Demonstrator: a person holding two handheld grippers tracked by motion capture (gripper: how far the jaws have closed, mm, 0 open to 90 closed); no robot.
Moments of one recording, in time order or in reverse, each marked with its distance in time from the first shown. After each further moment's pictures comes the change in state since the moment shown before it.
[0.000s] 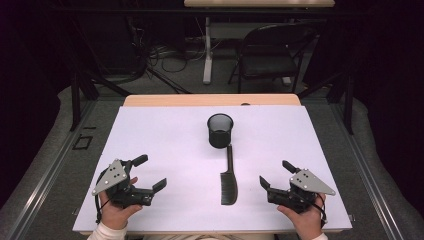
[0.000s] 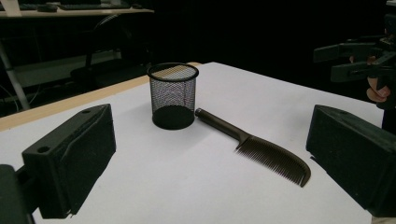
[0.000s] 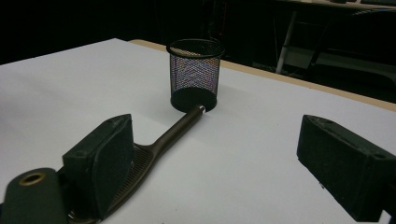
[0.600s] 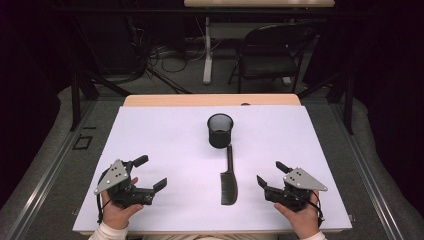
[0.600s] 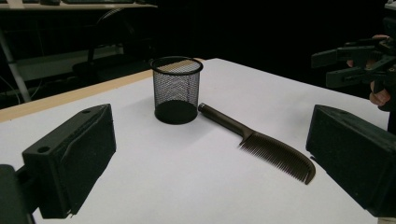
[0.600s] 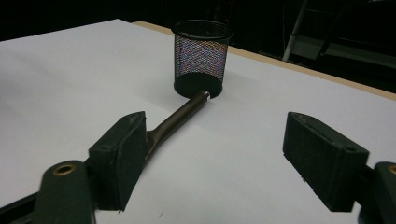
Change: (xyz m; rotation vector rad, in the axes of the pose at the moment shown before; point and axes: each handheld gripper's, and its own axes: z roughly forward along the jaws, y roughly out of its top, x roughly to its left) left arm 0.002 -0.006 0.002 0.010 0.016 -0.016; right arm 0.002 -0.004 0.012 0.060 0.026 -0.031
